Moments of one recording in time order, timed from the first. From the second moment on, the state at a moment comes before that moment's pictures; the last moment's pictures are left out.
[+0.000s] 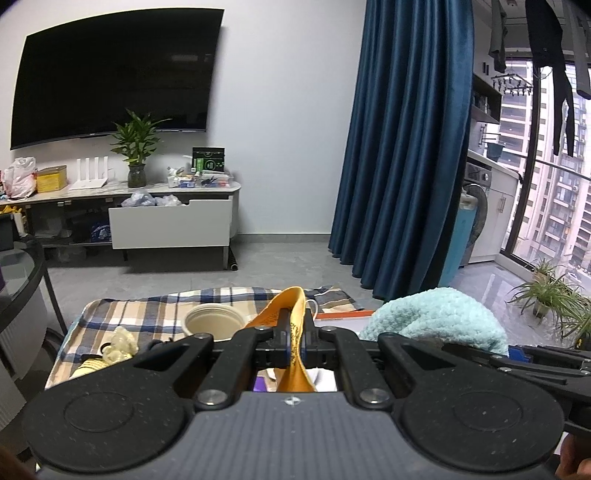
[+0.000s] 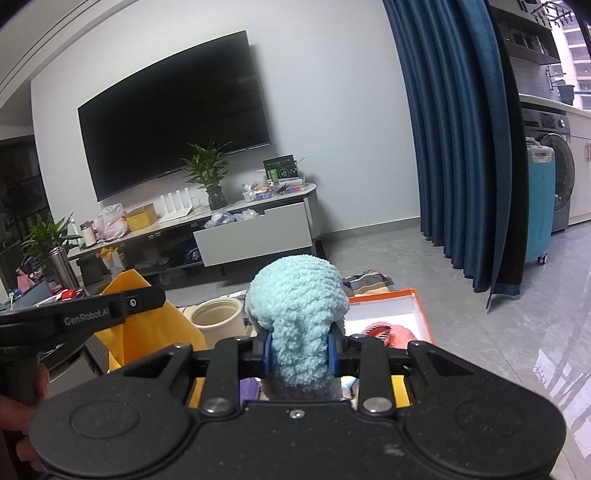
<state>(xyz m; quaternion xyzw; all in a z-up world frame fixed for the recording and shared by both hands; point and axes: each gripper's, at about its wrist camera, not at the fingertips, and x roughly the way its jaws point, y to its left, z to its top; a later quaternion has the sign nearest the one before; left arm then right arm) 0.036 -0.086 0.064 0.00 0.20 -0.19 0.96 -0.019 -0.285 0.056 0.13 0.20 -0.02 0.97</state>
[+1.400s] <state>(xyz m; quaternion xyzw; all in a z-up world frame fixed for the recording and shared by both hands) 0.073 -0.165 0.021 0.01 0.27 -0.29 0.92 0.014 -0.358 0.021 0.16 0.22 -0.10 0.96</state>
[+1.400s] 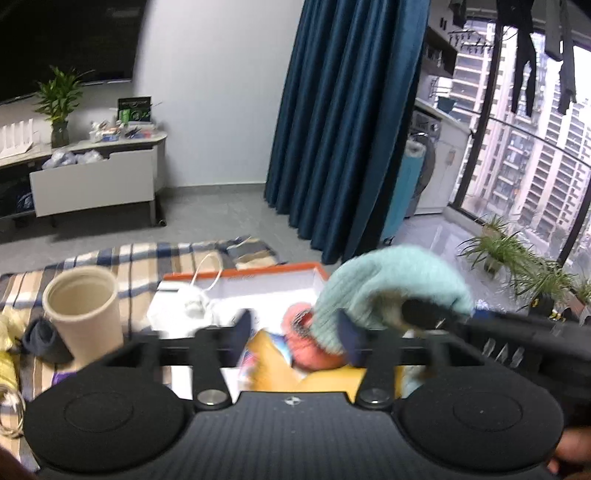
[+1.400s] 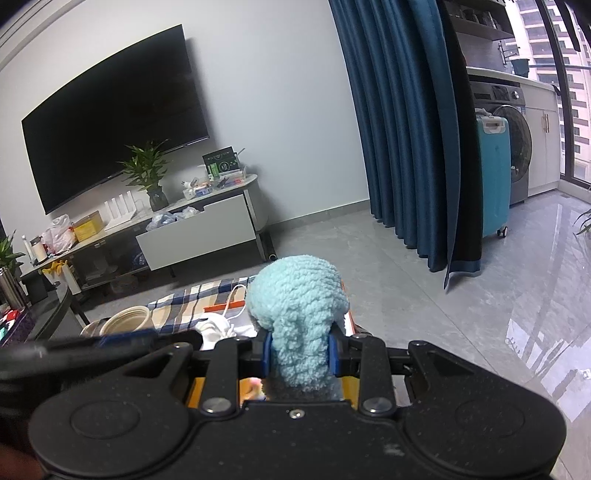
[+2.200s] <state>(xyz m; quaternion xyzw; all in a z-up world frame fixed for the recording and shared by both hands) 0.063 -0.111 0.021 0.04 0.27 -0.22 0.94 0.005 -0.336 0.027 0.14 0.23 -0.08 0.96</state>
